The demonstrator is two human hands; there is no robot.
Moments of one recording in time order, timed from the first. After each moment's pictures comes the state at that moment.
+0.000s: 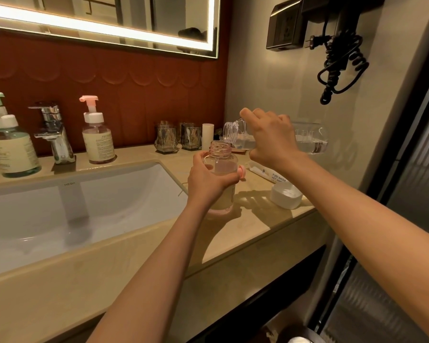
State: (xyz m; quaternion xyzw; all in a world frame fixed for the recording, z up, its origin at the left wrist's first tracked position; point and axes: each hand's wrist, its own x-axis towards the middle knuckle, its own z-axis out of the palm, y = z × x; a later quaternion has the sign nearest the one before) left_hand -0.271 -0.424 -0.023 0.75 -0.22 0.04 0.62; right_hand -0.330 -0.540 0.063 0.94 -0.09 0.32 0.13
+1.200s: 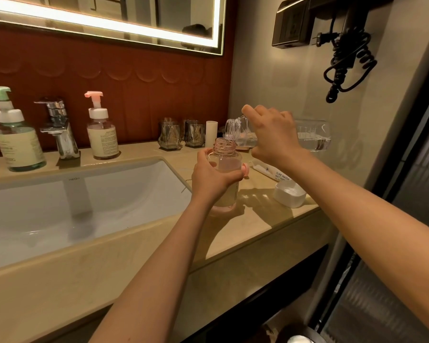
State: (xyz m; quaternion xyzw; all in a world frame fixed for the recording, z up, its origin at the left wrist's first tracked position) left_hand -0.272 -0.424 -0.023 0.75 -0.21 0.03 0.62; right_hand -0.329 -0.534 0.064 0.94 -0.08 0.31 0.13
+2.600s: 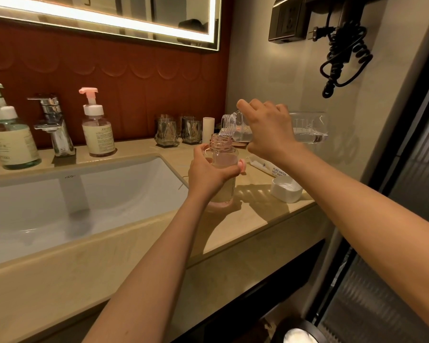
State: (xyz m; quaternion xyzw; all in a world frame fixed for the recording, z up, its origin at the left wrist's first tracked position) left_hand -0.272 -0.423 -0.023 0.75 -0.22 0.04 0.62; right_hand -0.328 -0.534 0.065 0.93 -0.09 0.31 0.15
